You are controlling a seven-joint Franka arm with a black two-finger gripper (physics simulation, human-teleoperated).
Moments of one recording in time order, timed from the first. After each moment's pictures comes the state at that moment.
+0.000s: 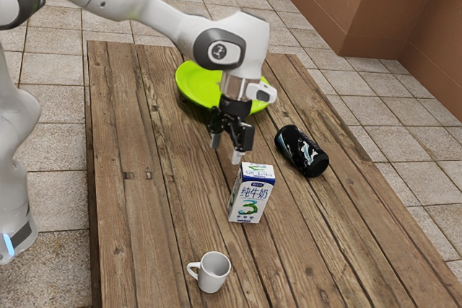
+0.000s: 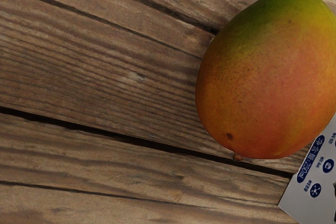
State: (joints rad) arm -0.43 -0.14 0.41 -2.12 -0.27 1.93 -0.21
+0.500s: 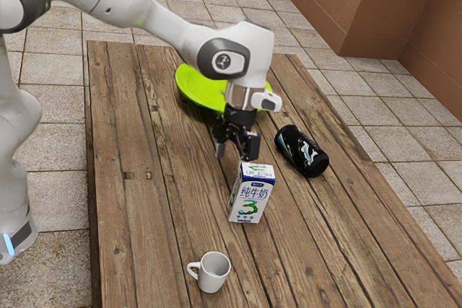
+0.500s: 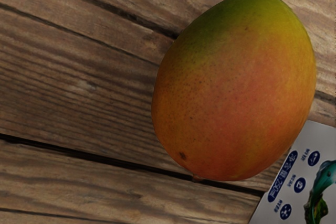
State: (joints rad) arm -0.46 -0.11 0.41 -2.12 -0.30 1.97 -0.23
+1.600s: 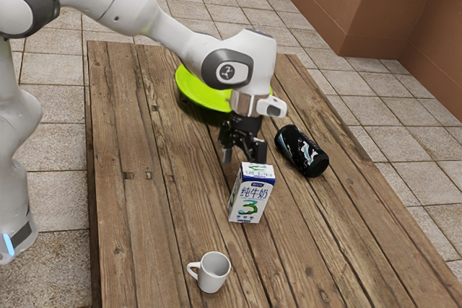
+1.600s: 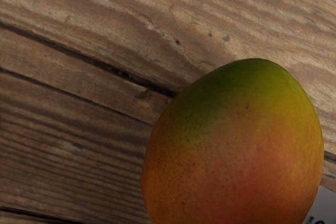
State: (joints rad) arm -0.47 -0.05 0.41 -2.12 -0.32 2.07 -0.25
